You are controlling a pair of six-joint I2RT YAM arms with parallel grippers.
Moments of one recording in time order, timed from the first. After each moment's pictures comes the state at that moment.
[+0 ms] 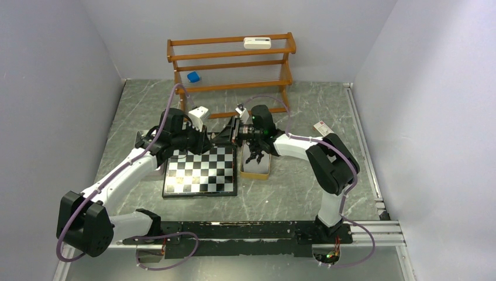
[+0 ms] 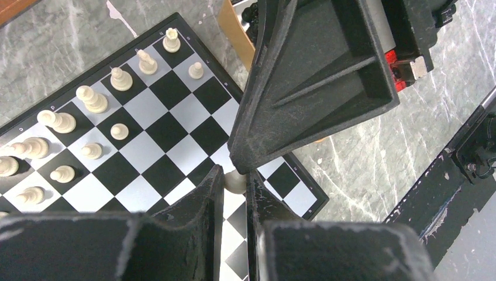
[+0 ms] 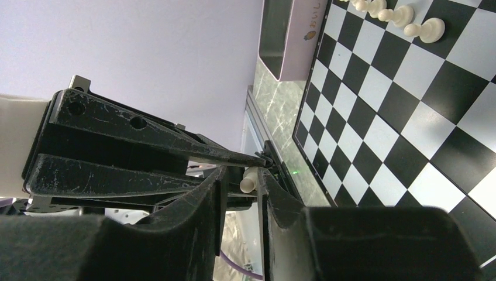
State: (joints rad) left arm -0.42 1.20 0.85 -0.30 0.40 -0.07; right arm 0.65 1.85 1.05 0.50 -0.75 1.18
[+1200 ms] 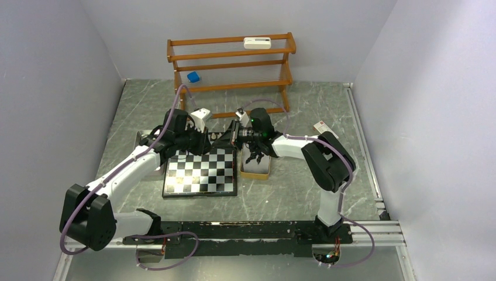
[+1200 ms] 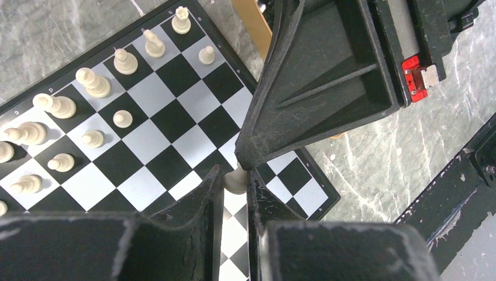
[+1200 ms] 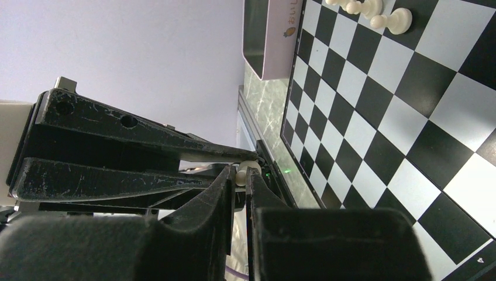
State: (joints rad) left arm -0.43 1.25 0.85 -0.31 0.36 -0.07; right arm 0.65 1.89 1.04 0.51 -0.74 1.19
